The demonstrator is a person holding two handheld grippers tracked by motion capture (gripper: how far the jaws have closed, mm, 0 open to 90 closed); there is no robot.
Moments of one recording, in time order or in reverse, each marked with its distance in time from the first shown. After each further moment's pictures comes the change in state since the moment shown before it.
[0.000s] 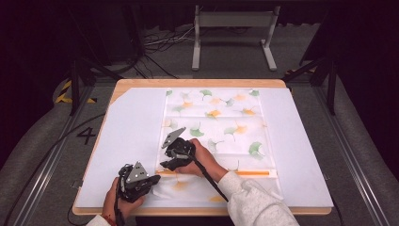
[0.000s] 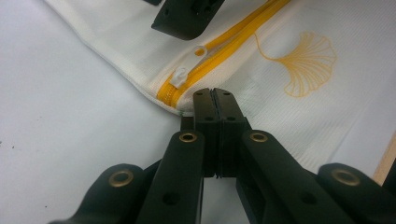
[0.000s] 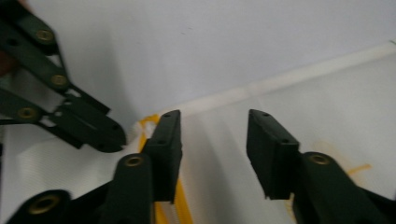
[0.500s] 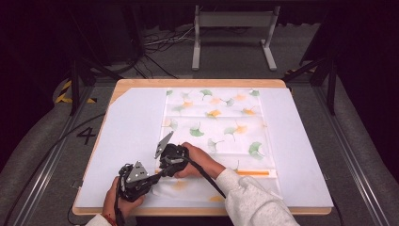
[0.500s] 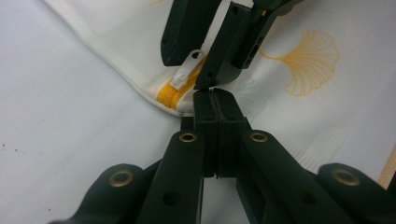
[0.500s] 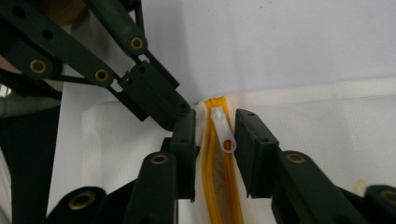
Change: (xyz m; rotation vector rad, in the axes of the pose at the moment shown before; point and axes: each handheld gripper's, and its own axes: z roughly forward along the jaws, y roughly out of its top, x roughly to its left) left arm 0.000 0.000 0.001 -0.002 0.002 0.007; right arm 0.012 0.009 0.012 0.141 0.164 -0.155
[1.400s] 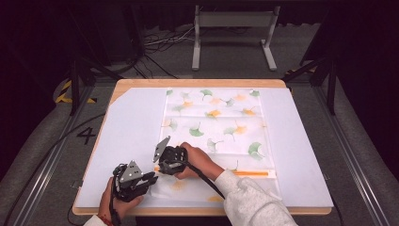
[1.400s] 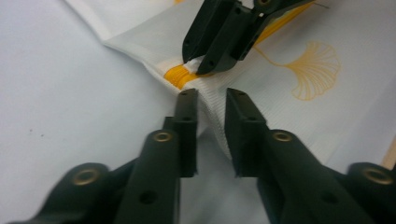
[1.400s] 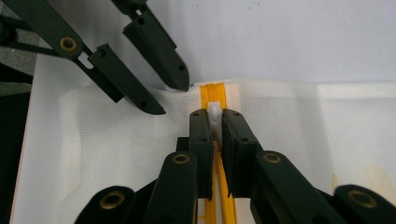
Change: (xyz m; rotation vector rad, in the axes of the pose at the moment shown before) left arm 0.008 -0.004 -0.011 -0.047 0.016 -0.056; right arm 0.010 0.003 -0.001 0.024 -0.119 -0.077
